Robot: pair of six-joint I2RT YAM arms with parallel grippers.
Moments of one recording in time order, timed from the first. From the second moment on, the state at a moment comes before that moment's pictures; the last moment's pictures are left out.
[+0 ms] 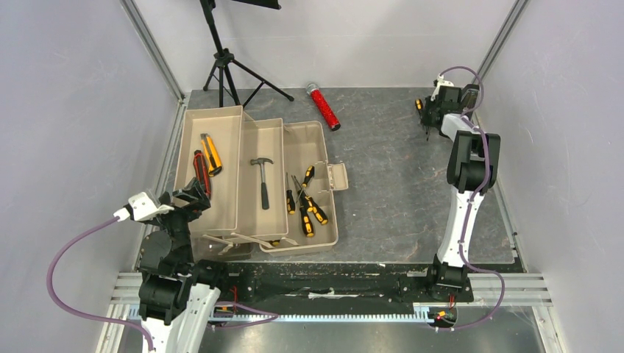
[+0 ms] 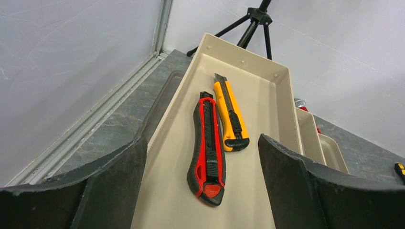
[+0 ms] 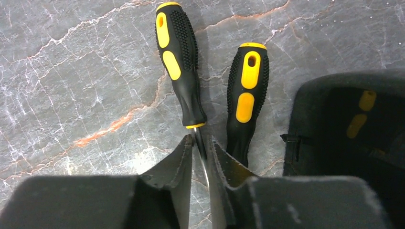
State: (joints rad) left arm -0.17 0.08 0.63 -0.47 -0.49 -0.30; right arm -0.14 2.37 1.79 -0.11 -0.07 0.06
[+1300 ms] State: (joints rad) left arm -0.17 0.04 0.63 -0.47 -0.49 -0.30; right arm 0.29 1.36 0.79 0.23 -0.27 0.56
